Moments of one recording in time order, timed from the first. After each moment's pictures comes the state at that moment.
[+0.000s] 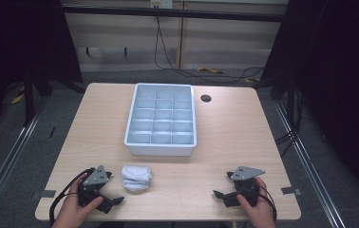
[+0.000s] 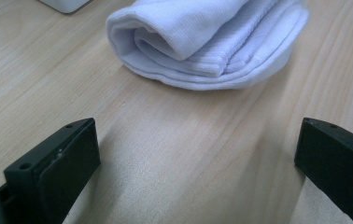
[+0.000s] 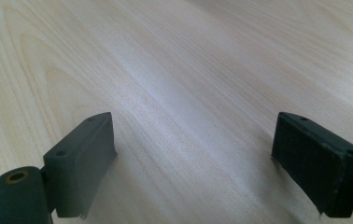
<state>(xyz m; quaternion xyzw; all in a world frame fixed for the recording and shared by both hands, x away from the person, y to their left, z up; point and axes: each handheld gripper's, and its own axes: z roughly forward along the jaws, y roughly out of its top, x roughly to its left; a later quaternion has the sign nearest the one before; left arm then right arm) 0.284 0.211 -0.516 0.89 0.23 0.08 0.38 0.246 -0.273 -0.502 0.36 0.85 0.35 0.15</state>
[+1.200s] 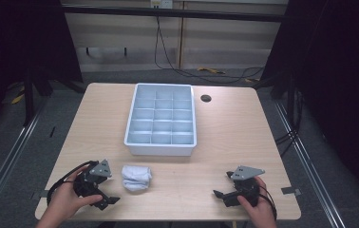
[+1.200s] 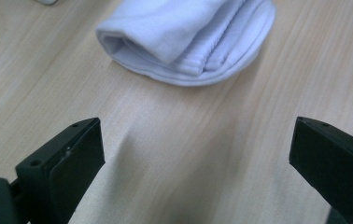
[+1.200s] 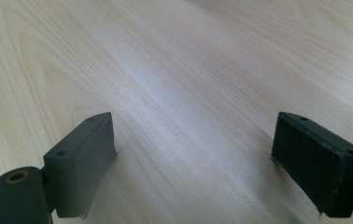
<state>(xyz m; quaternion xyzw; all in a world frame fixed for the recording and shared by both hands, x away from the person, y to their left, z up) 0.296 0.203 -0.474 0.93 0.21 0.02 0.28 0.247 -0.273 -0.502 0.36 0.85 0.35 0.15</state>
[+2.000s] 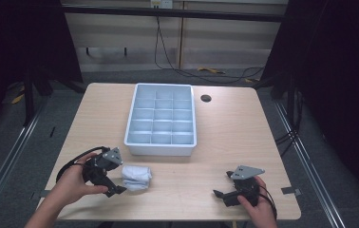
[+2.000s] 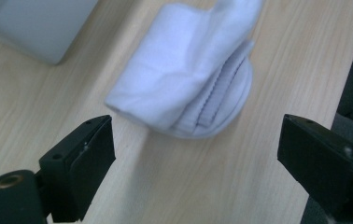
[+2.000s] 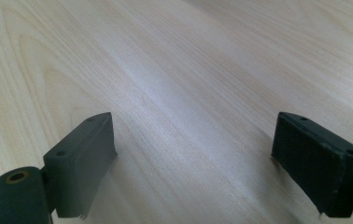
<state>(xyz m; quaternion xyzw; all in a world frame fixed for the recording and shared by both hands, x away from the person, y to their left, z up) 0.322 0.170 -0.435 0.96 0.16 0.00 0.25 0.248 -0.273 -0.502 0.36 0.85 0.35 0.15</state>
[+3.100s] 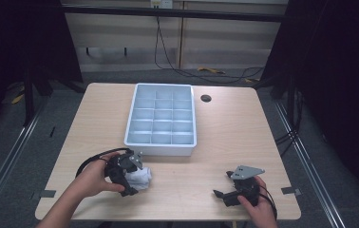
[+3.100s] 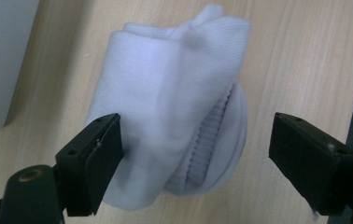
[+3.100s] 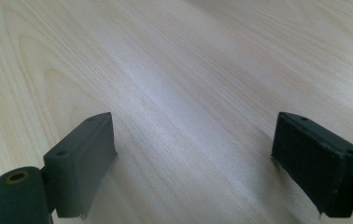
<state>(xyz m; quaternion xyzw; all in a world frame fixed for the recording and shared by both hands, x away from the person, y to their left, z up) 0.331 0.119 -0.453 0.98 0.08 -0.03 0.17 0.248 -0.273 -0.502 0.36 0.85 0.35 0.15</state>
